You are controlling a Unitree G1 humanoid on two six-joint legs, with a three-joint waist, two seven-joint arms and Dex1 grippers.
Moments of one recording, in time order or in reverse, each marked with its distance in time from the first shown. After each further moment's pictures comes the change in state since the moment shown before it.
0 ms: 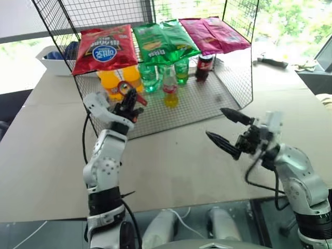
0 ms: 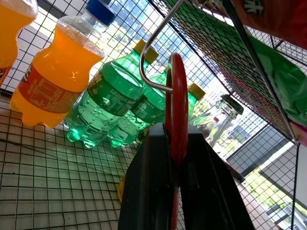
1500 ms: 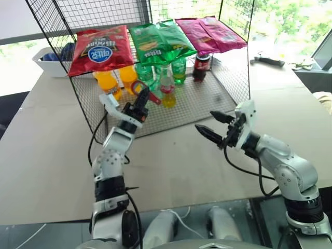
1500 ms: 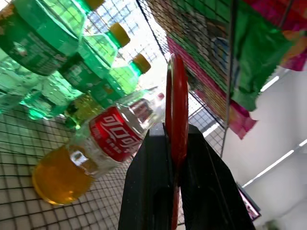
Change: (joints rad) left arm -0.076 -0.029 0.018 0.213 -0.073 0.013 -0.264; right arm -0.137 0.083 0.002 0.022 0.089 0.261 -0.095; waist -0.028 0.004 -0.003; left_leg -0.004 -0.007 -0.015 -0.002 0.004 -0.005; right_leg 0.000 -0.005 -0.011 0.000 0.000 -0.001
